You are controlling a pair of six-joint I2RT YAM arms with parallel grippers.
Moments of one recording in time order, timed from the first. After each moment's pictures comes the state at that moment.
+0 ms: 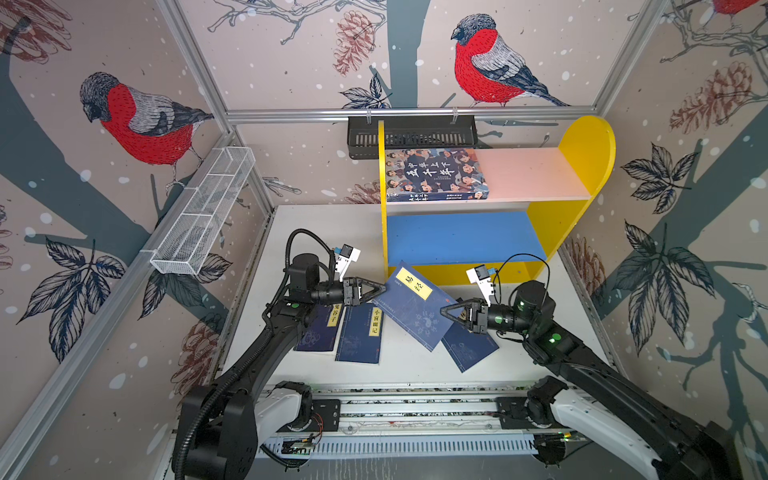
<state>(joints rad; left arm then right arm) -0.20 1.11 0.61 0.12 1.22 -0.64 0.57 0.81 0.48 0.15 -0.89 0.78</state>
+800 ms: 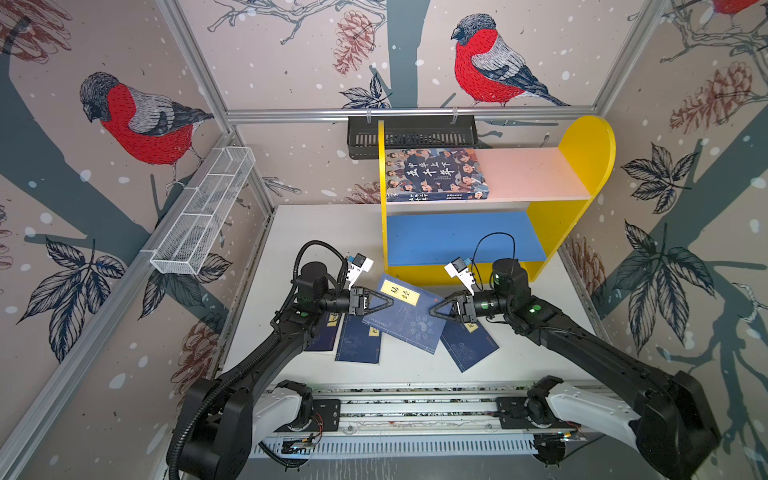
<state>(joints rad) -0.29 1.11 0.52 0.38 1.30 -0.89 0.52 1.09 0.65 0.04 -1.07 0.60</state>
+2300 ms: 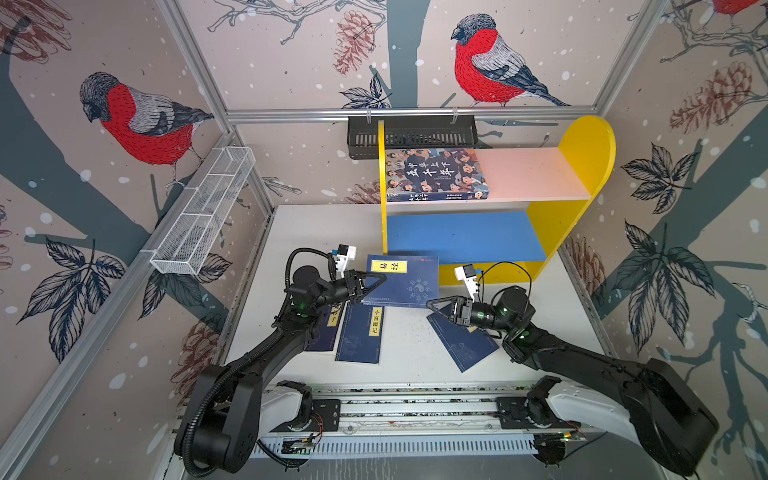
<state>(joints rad) -0.24 1.17 0.46 0.72 1.05 -1.23 0.62 1.10 0.33 0.80 -0.75 1.07</state>
